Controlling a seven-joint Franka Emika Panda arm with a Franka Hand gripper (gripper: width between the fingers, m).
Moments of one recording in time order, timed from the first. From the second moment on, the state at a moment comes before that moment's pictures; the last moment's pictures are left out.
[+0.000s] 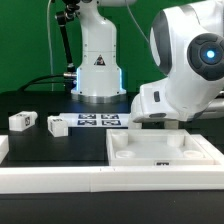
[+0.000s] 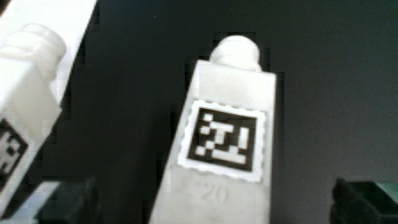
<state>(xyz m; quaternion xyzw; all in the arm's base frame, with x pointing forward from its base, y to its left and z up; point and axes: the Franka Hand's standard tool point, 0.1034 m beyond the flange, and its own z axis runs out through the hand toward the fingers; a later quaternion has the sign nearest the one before) 0.386 0.146 0.009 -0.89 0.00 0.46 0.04</state>
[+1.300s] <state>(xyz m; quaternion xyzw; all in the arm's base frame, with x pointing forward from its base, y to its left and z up) 0.409 0.135 0.045 -0.90 -0.02 0.44 0.06</state>
